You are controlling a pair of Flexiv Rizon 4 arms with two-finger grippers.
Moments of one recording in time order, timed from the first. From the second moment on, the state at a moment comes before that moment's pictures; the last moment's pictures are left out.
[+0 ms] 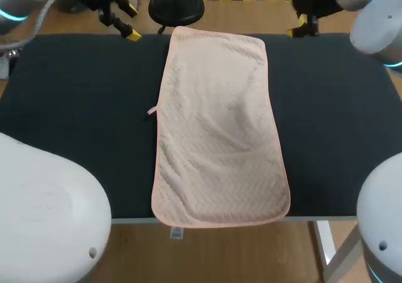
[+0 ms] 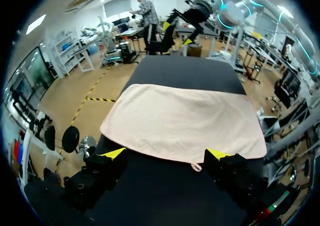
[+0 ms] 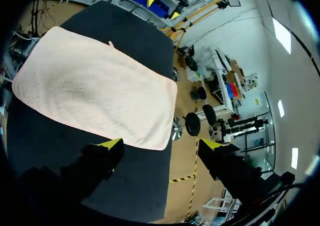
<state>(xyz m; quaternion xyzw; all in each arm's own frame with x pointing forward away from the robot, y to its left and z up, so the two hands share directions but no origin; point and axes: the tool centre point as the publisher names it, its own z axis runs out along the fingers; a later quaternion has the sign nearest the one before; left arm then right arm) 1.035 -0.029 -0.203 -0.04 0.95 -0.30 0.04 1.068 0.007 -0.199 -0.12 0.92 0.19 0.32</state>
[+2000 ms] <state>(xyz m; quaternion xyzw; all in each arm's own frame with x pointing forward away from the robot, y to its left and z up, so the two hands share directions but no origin) 0.994 -0.087 -0.306 -0.05 1.00 -0.06 -0.04 1.019 0.031 -0.300 0.00 0.98 -0.13 0.12</state>
